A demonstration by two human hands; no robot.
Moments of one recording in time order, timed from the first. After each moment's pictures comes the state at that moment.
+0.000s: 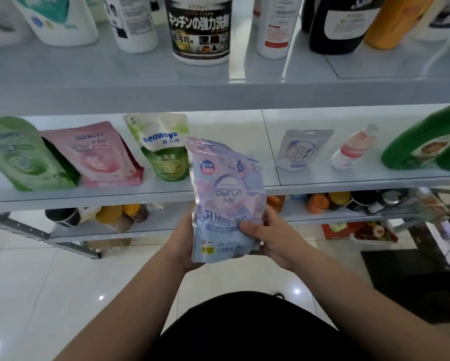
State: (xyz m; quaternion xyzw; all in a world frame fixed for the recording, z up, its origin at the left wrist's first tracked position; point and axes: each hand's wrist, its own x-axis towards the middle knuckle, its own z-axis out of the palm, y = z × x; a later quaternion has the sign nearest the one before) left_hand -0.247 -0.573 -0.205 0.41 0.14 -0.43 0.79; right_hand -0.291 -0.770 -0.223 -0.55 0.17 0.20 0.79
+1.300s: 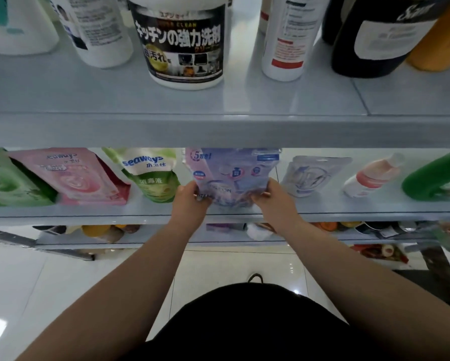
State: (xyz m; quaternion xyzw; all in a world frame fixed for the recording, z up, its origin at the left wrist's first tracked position) left_hand -0.089 -0.618 -0.276 0.88 0.02 -0.08 0.46; right_hand -0.133 -0.829 -0.260 -0.84 0.18 0.04 0.52
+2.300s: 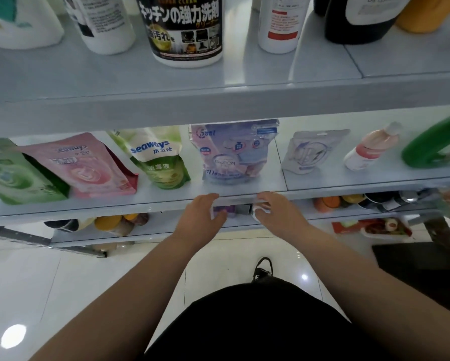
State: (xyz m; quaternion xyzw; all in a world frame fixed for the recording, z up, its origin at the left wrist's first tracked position) left_hand -0.158 -0.593 -0.276 0.93 -0.10 -0.17 0.32; right_hand -0.199 -0.820 -0.274 -0.91 0.09 0.12 0.37
